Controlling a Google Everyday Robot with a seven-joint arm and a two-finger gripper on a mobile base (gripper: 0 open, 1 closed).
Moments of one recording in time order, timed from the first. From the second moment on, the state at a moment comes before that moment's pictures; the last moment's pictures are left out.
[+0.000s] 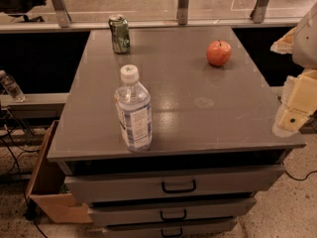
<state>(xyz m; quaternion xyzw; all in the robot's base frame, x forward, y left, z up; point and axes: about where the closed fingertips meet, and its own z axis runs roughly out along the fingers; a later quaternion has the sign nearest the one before) 0.438 -0.217 0.976 -0.60 0.78 -0.03 0.16</state>
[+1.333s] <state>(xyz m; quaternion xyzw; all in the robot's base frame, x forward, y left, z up) 0.450 -0.099 0.947 -0.66 0.66 0.23 0.27</state>
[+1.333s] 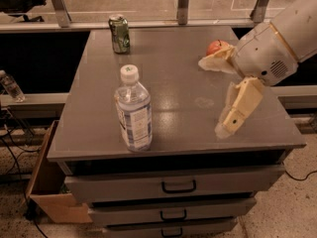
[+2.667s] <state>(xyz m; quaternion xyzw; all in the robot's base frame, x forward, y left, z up) 0.414 0.048 0.932 -0.66 0.47 0.46 0.36</state>
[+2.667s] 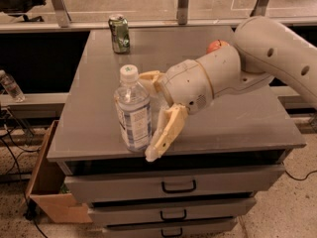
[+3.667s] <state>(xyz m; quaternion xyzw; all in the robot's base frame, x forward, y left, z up) 0.441 0.074 0.902 -0.64 0.45 0.48 0.38</state>
